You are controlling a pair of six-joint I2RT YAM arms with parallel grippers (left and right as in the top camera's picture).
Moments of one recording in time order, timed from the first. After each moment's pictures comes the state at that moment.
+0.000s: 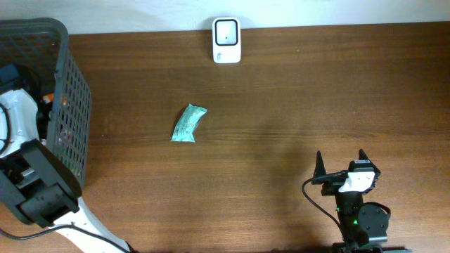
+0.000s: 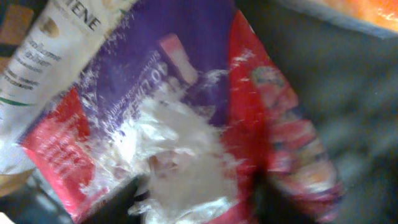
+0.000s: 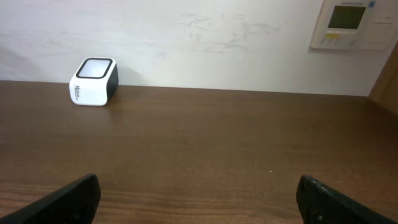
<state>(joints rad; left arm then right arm) 0.51 2.13 1.77 -1.04 -0.26 -0.16 0.02 0.01 0.01 -0.07 0.04 -0.04</state>
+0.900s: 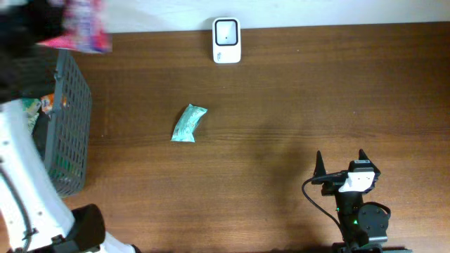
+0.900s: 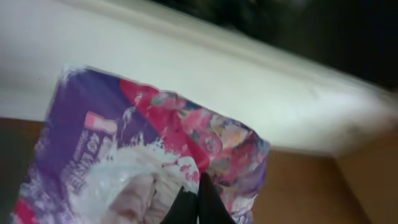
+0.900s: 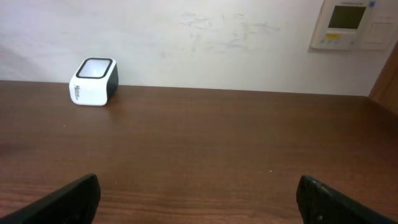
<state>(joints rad) 0.23 1.78 2.43 -1.10 0.57 -0.22 0.02 0.01 0.01 -0.07 0.04 -0.04</state>
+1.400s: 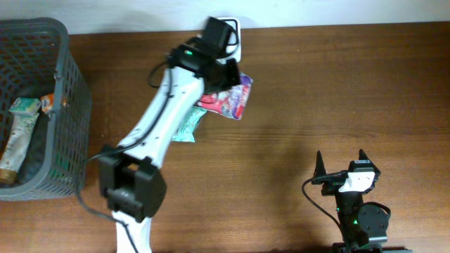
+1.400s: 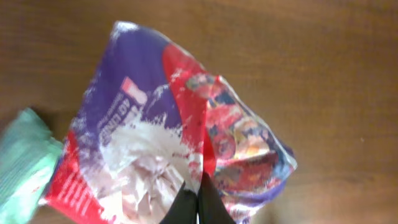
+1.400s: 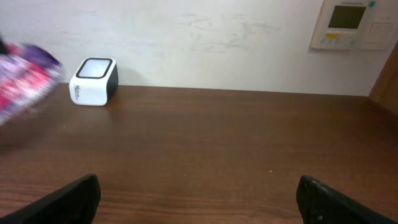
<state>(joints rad) -0.48 2.12 2.02 -0.97 0.09 -0.61 0.02 0.01 0.01 -0.08 0.04 -0.04</state>
